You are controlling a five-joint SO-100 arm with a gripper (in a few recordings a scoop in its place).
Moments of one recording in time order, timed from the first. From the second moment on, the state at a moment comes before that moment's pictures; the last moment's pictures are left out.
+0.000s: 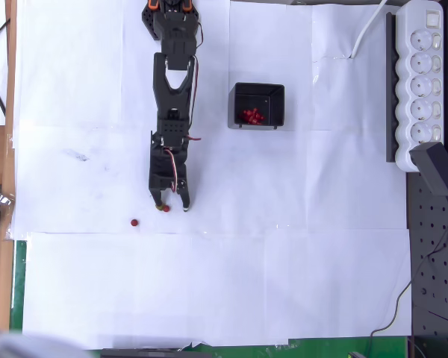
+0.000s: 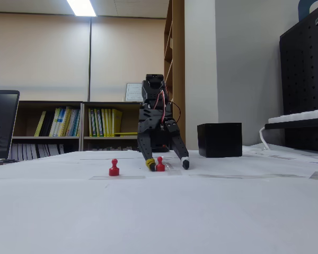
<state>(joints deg) 0.5 123.8 91.3 1.9 -91.1</state>
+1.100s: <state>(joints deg) -0.2 111.4 91.8 33.3 -104.7</state>
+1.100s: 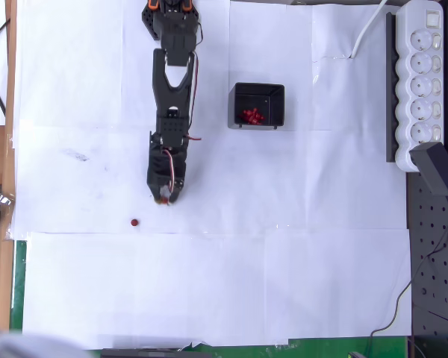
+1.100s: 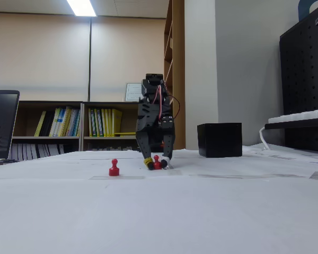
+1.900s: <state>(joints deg) -39.6 77.2 92.1 83.3 -133.4</state>
